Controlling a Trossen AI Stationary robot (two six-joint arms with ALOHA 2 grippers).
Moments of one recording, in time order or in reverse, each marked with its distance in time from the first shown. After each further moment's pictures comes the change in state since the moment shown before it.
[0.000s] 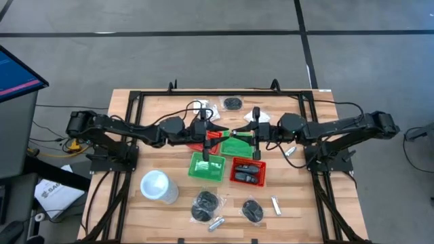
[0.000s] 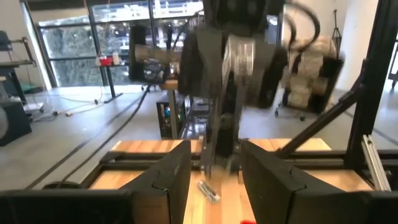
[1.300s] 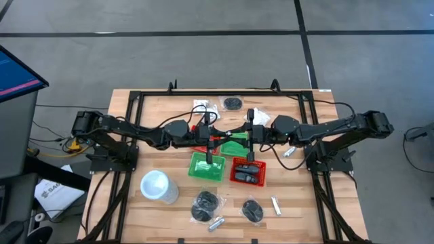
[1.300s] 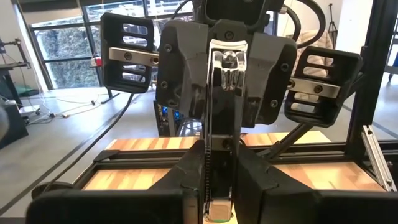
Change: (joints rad) left arm -0.001 0.068 0.000 0.045 0.002 0.019; right arm 0.004 0.095 0.002 0.107 0.001 -0.025
